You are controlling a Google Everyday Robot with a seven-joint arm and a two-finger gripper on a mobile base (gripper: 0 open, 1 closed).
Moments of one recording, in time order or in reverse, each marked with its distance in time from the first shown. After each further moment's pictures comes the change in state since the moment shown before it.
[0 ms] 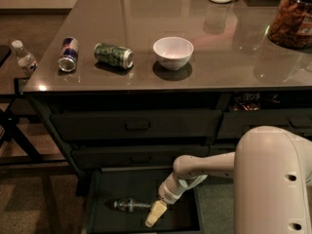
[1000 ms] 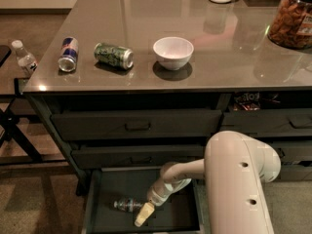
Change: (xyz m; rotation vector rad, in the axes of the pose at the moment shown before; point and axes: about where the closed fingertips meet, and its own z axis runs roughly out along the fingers) arm -0.017 -0.040 0.087 -0.008 -0.019 -0.010
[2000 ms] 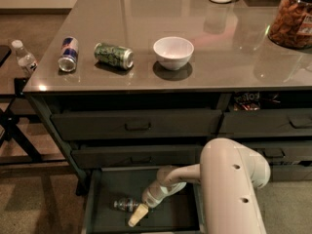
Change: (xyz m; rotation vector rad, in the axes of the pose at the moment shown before) arm -0.013 -0.007 0.038 -0.035 -0.065 0.029
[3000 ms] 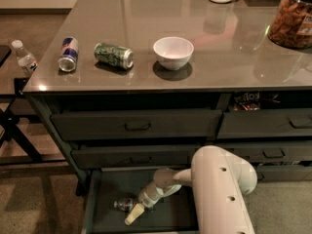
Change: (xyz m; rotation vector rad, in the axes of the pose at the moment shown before) arm -0.008 -0.031 0.042 0.004 -0.042 0.019
